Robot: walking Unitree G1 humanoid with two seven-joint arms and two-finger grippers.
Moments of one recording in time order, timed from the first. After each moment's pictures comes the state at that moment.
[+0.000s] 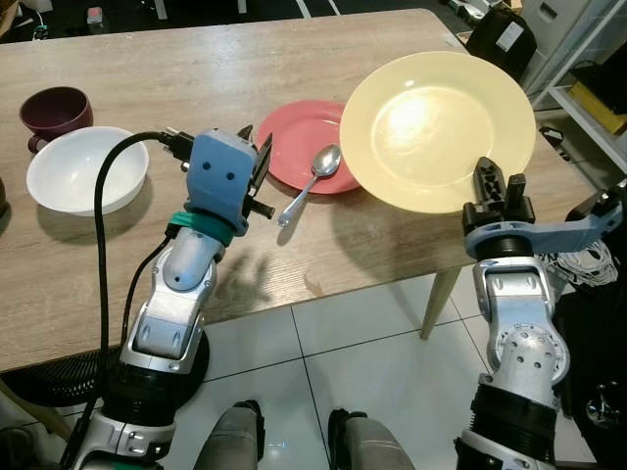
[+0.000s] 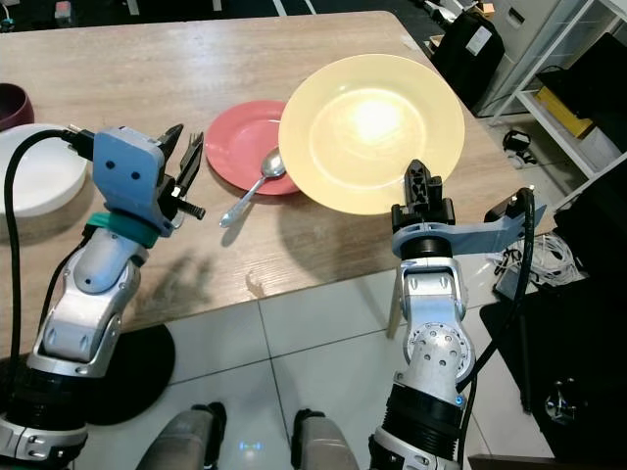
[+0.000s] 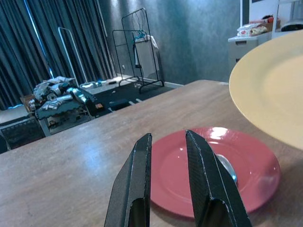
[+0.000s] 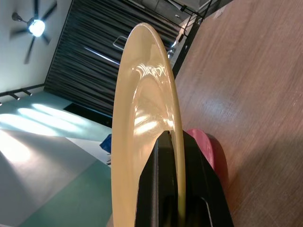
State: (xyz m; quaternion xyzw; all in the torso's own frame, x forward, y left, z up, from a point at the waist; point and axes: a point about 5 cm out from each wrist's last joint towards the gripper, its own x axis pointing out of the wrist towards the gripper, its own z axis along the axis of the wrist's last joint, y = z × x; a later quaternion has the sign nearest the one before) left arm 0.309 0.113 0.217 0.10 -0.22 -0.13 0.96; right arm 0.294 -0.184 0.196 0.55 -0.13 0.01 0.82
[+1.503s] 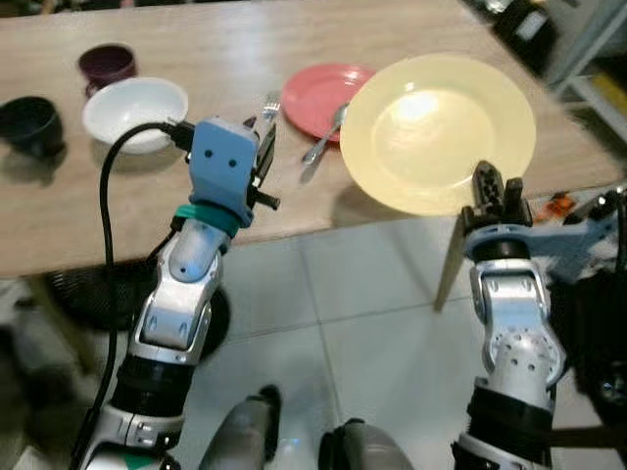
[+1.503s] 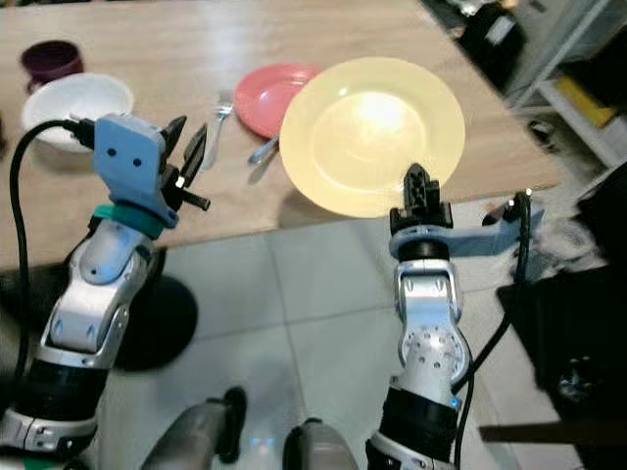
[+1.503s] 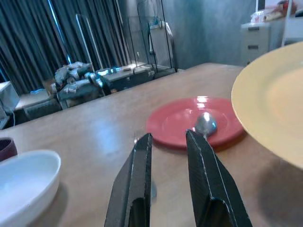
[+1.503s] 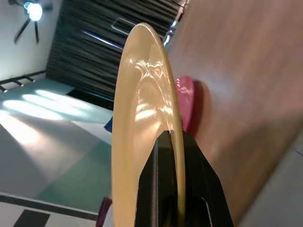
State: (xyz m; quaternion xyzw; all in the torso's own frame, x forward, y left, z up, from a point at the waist) left arm 0.313 0.111 0.219 0.08 -0.21 -0.12 0.97; right arm 0.294 -0.181 0.189 0.55 -0.12 0.00 0.82
